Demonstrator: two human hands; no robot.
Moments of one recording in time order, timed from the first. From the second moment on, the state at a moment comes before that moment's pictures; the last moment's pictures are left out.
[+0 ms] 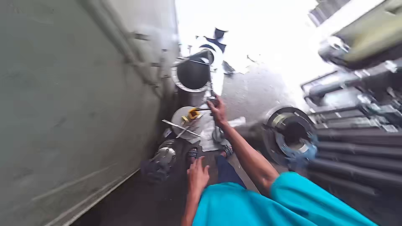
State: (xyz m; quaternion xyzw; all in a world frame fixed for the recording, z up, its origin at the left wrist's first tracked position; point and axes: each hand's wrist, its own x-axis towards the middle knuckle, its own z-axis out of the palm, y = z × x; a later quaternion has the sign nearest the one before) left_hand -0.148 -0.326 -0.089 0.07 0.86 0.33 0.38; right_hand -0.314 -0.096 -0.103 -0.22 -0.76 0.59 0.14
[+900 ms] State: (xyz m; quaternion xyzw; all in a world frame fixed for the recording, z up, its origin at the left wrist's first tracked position) left_hand -0.175 -0.192 -0.076 0.34 0.76 0.42 0.35; right_hand -0.013 0.016 0.040 -0.37 -0.86 0.31 0.17
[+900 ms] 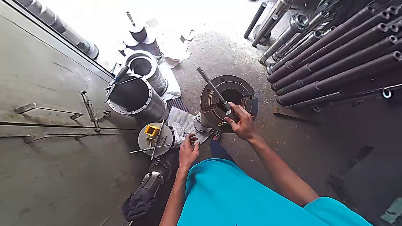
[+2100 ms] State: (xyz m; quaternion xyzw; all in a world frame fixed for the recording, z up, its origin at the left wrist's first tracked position) left_hand -0.063 -0.078 -0.092 0.28 0.74 0.61 0.10; right_hand -0.060 0.028 0.071 -0.06 -0.97 0.18 -0.17
